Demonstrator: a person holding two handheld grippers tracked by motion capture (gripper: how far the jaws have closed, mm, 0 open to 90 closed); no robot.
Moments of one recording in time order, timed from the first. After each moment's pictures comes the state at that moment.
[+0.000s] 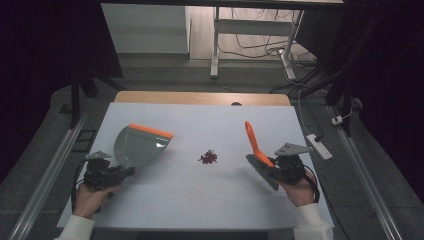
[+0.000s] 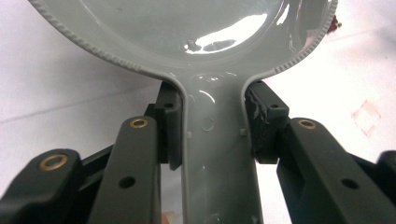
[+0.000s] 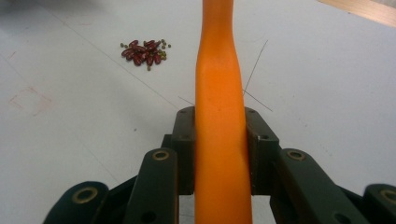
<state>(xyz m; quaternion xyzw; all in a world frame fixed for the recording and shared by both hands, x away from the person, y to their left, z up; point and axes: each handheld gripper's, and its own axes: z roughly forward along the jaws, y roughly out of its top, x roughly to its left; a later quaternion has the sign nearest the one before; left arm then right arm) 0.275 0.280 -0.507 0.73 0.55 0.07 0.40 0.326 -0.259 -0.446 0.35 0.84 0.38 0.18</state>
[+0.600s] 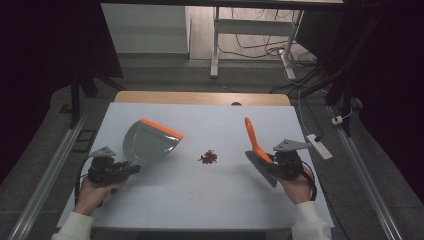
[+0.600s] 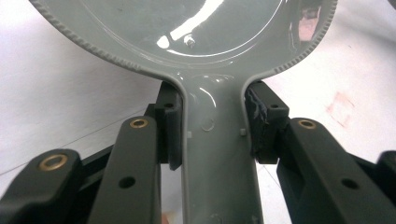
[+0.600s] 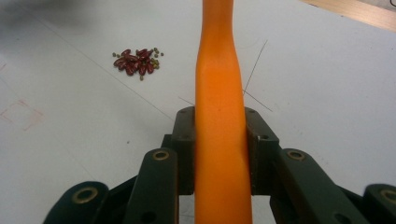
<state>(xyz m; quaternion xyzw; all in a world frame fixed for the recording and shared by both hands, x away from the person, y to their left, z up) 0.282 0.274 -0.502 0.77 0.47 0.07 0.42 0.336 -0.253 -0.444 0.36 0.83 0.38 0.18</state>
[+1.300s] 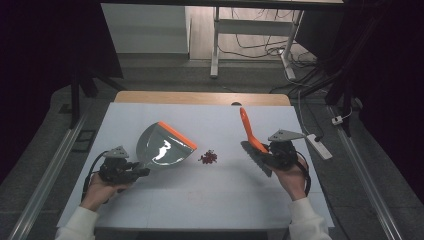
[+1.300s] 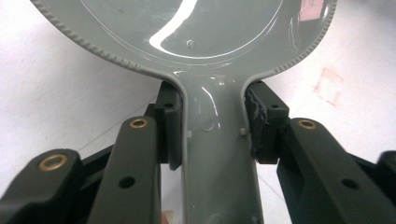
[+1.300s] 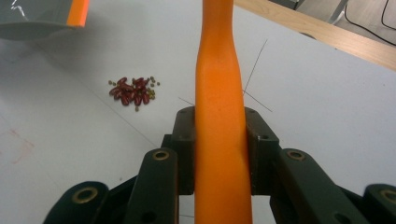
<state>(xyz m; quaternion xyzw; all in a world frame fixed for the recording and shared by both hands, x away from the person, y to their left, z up) 0.295 0.249 -0.500 0.82 0.40 0.05 0.41 0.356 -0.236 -0.429 0.35 0.83 0.39 0.20</state>
